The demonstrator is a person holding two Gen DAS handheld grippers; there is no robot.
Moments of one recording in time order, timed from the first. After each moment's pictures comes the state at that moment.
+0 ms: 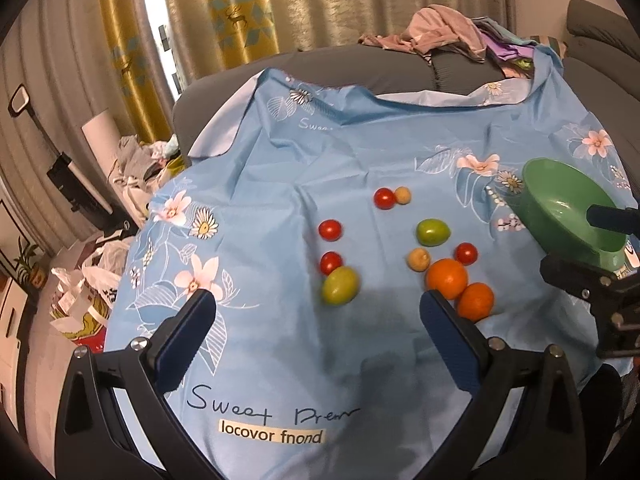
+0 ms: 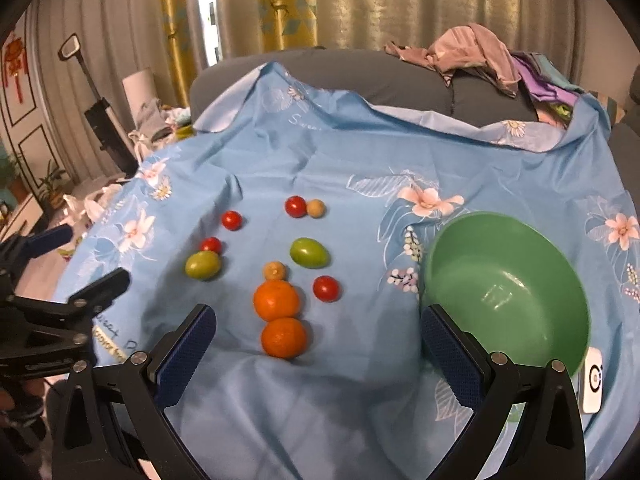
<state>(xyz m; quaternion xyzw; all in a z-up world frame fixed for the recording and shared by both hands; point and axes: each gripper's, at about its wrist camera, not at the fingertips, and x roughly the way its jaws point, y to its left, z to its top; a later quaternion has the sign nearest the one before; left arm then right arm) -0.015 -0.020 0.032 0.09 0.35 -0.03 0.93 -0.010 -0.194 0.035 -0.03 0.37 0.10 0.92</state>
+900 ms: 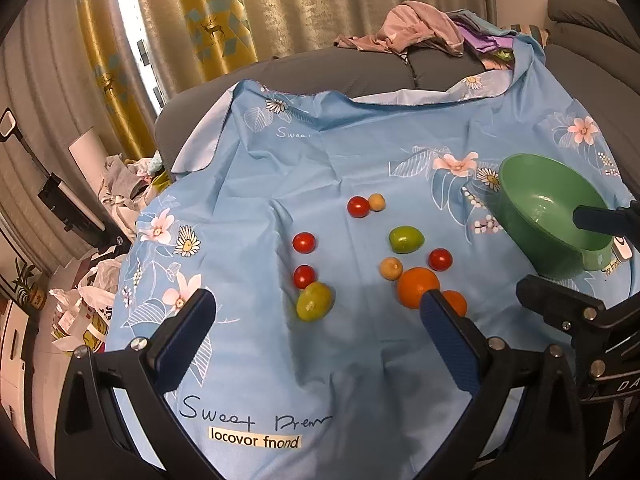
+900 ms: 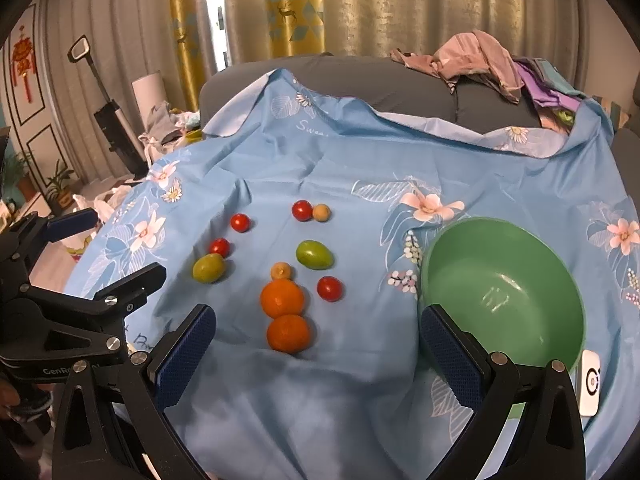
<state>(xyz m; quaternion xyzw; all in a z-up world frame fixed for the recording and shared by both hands) -0.013 -0.048 0.042 0.12 0.35 -0.05 0.93 -0.023 -0.201 0.035 -0.03 0.36 0.12 0.93</state>
